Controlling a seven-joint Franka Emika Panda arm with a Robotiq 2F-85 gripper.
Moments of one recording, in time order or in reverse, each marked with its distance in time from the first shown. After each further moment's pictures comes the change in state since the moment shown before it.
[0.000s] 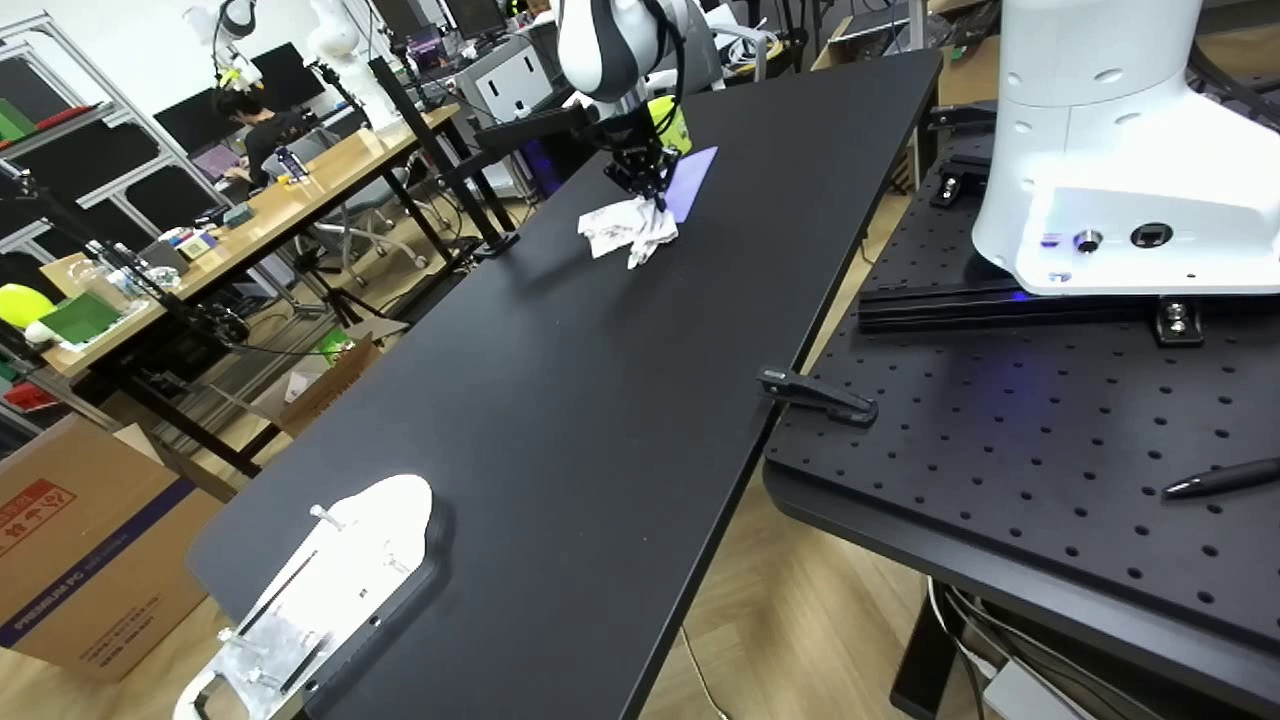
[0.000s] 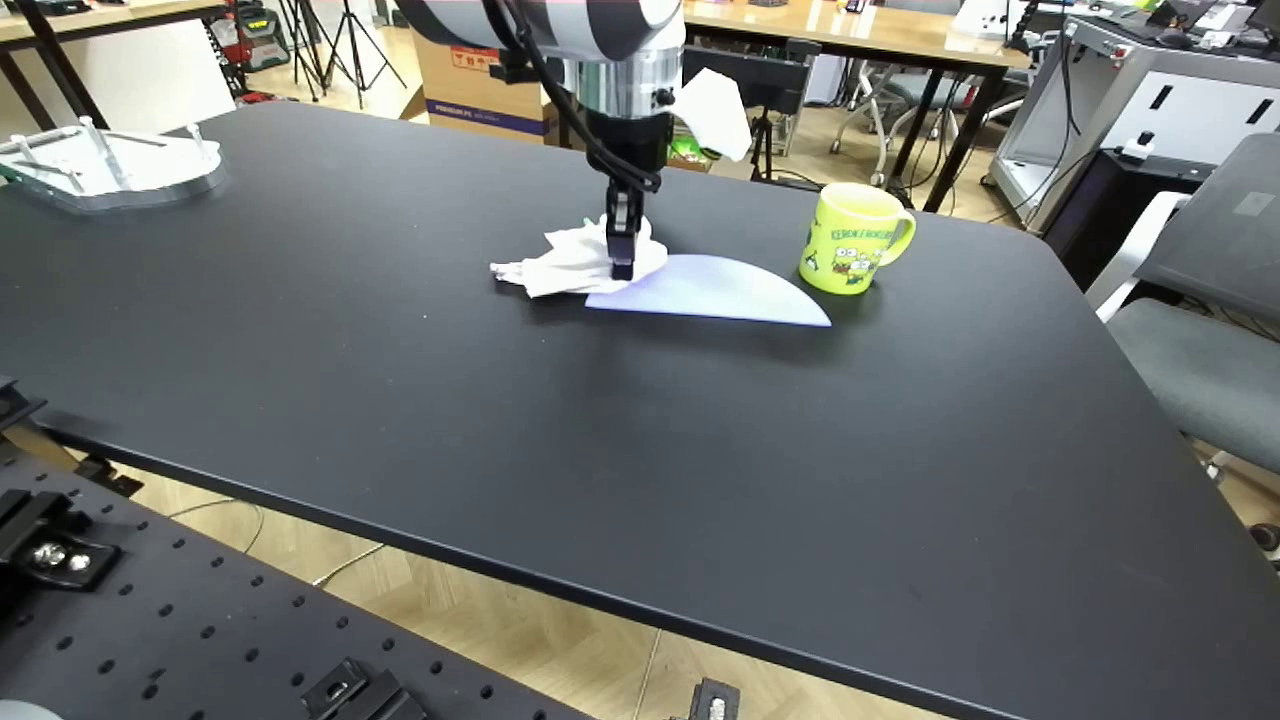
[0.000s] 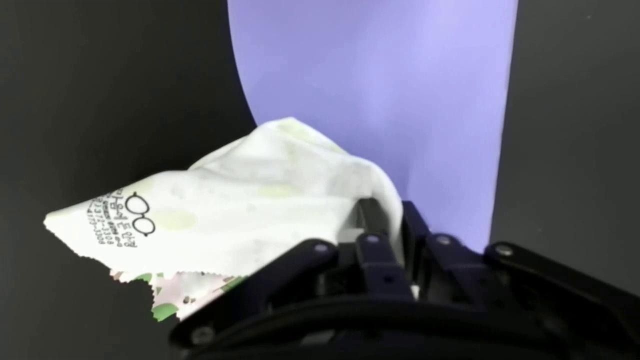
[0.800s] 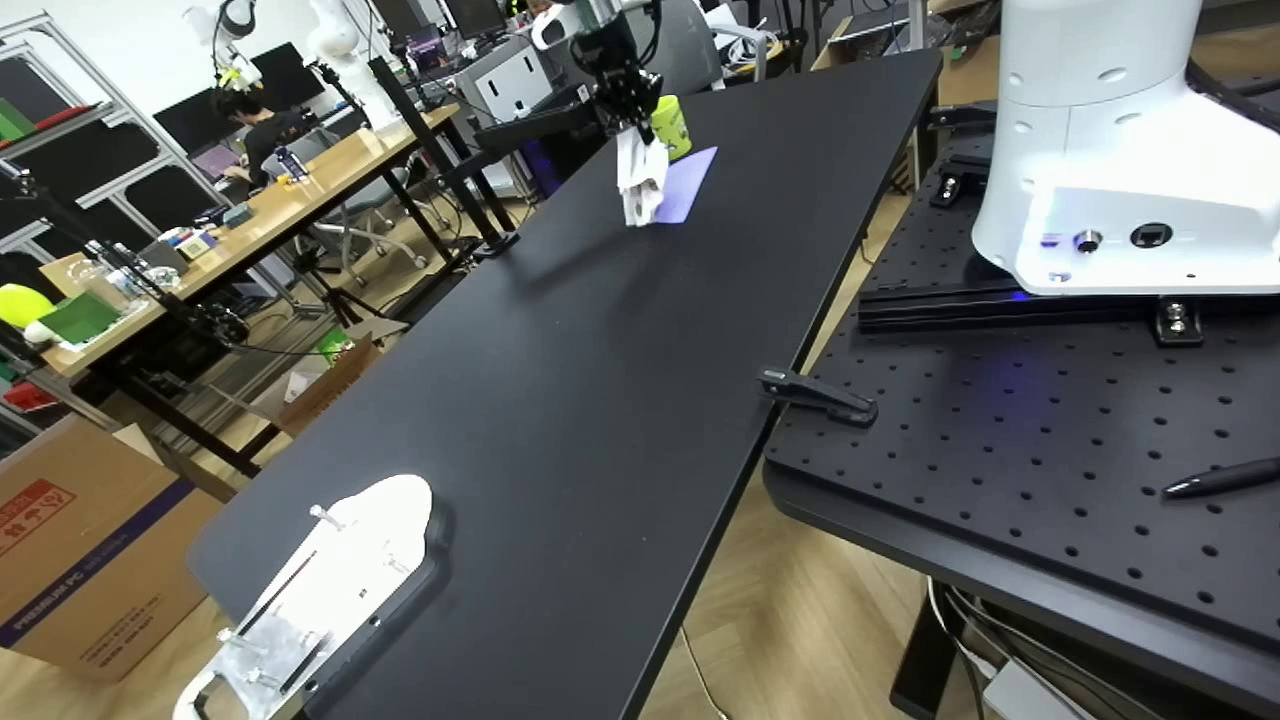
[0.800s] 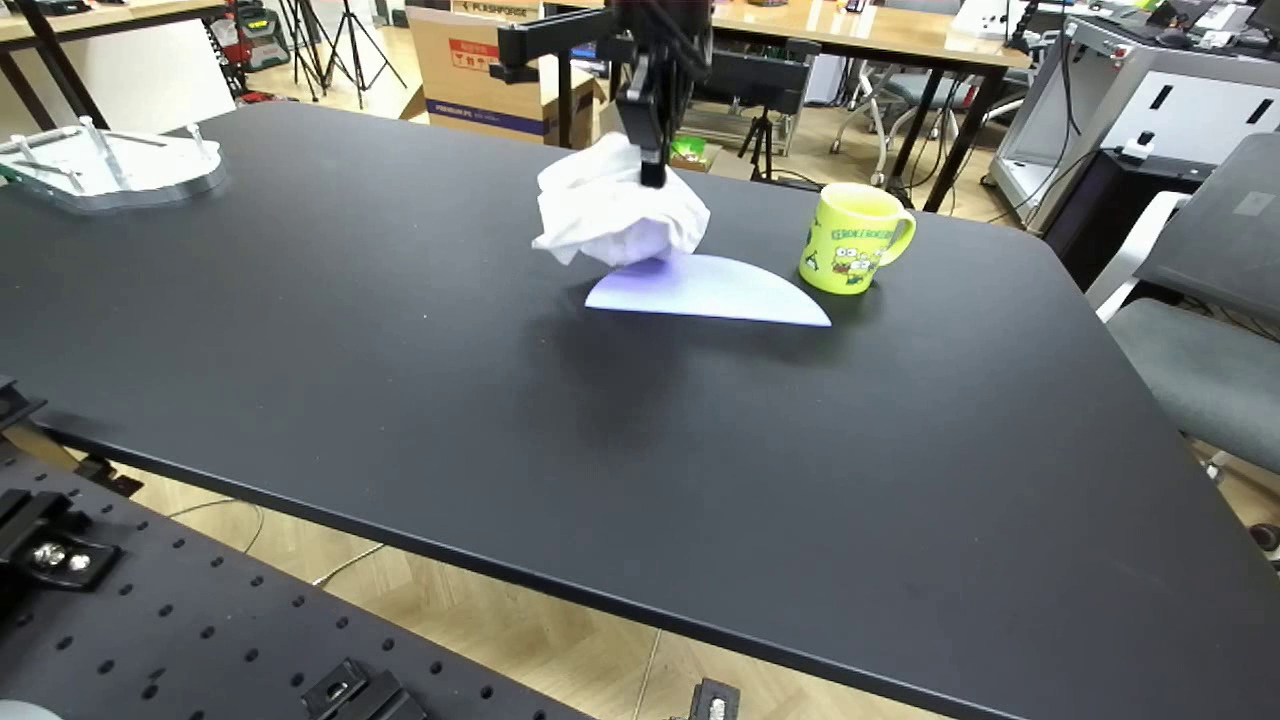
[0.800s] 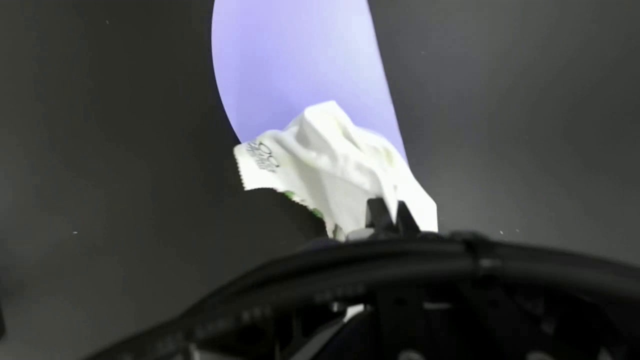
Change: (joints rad) arm 0.045 -0.255 -0.065 0.007 0.037 -0.316 0.239
